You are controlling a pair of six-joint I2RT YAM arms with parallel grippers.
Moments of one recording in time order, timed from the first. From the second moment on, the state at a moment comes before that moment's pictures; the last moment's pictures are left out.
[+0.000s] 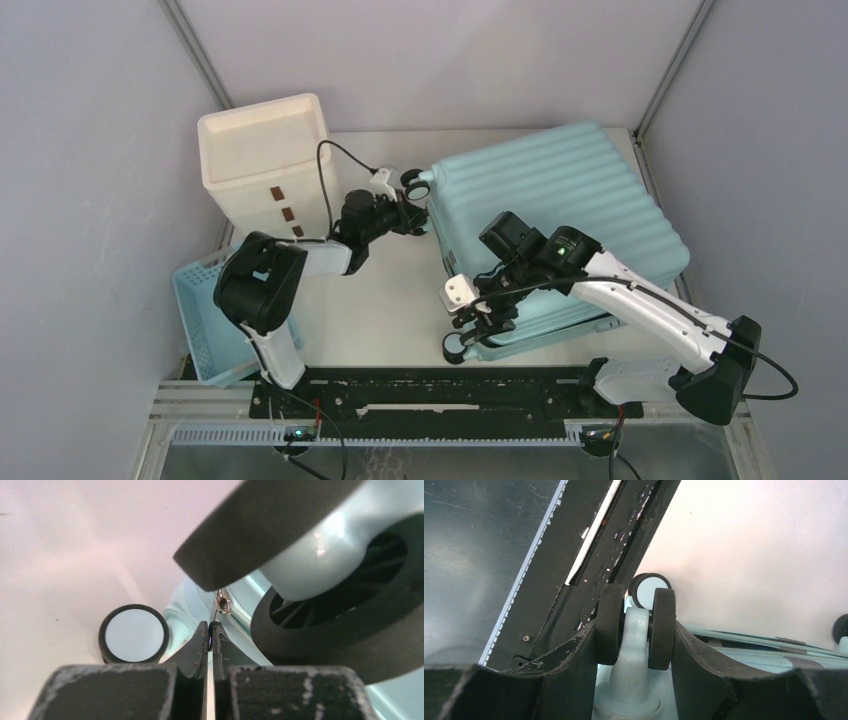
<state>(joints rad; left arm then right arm) -0.42 1.79 0.82 0.75 0.37 -0.44 0.87 1.24 1.23 -1.16 -0.71 -1.01</state>
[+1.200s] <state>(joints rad) -0.46 1.90 0.96 0.79 0.12 -0.60 0.85 1.21 1.20 -1.07 -0.67 -1.00</state>
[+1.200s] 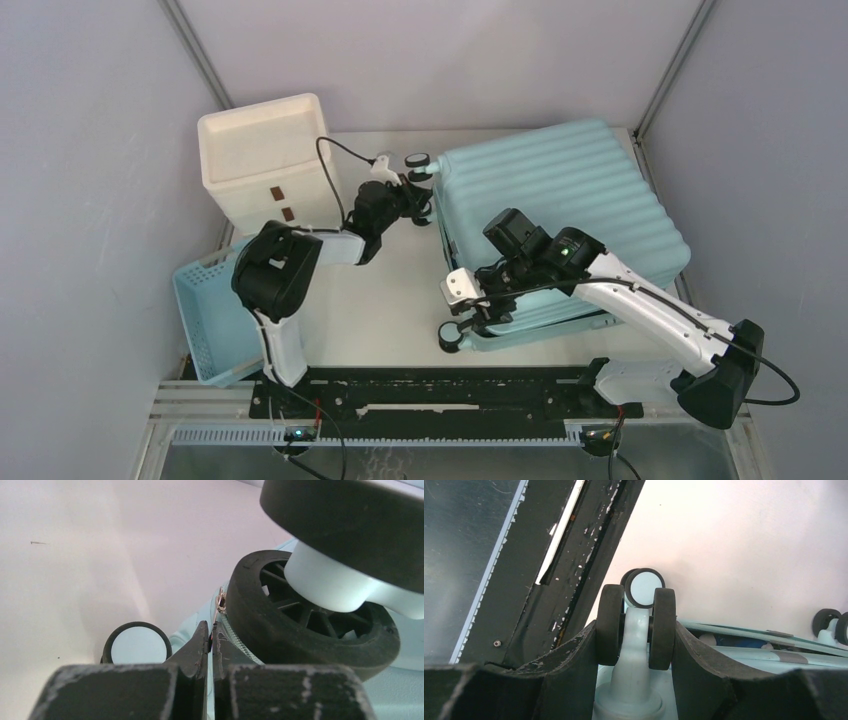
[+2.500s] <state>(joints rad) -0.41 1.99 1.19 0.56 0.25 -0.65 0.85 1.19 1.18 -0.99 -0.61 -0.99</state>
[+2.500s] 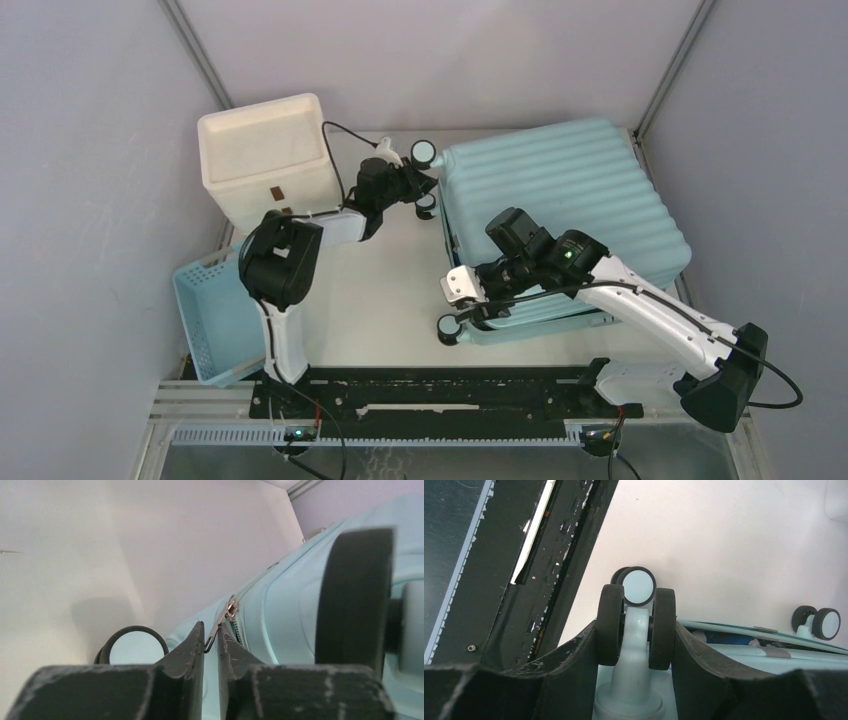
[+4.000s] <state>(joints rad) -0.89 0.70 0.48 0.24 0.47 -0.06 0.36 1.12 1.40 -1.03 -1.03 -0.80</state>
